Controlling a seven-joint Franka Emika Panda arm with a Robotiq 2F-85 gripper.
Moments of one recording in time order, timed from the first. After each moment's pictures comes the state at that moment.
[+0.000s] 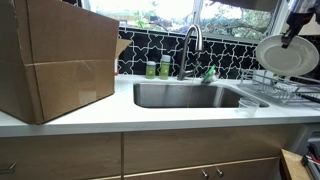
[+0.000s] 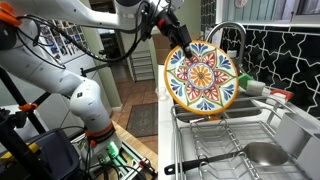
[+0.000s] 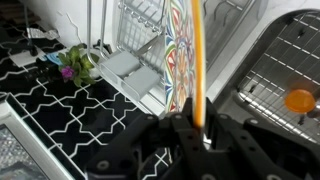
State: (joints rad) arm -0.41 -0.67 -0.20 -2.35 -0.78 1.97 0.02
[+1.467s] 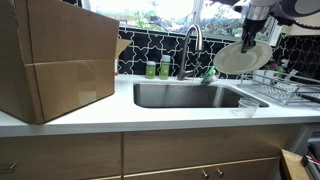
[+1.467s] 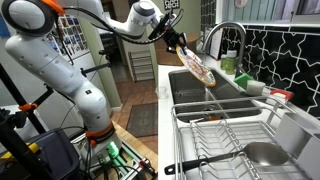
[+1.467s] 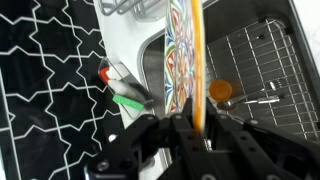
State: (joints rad) arm -0.09 -0.43 -0.09 -2.26 -0.81 1.96 -0.25
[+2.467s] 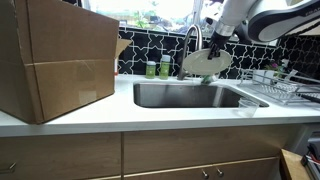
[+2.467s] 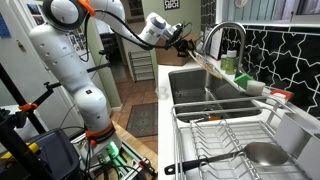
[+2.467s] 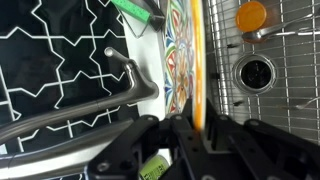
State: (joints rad) arm -0.08 -0.16 -0.09 -2.17 -0.93 2.35 -0.13
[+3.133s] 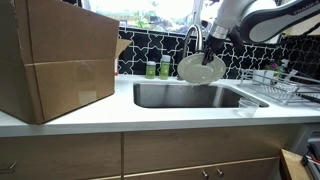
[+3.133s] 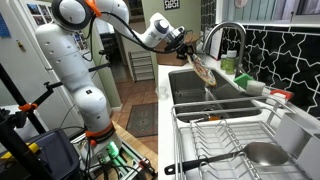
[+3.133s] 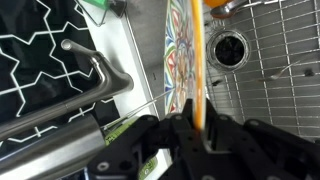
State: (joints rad) arm -0.08 -0.11 -0.09 -2.14 -0.75 2.39 -0.14
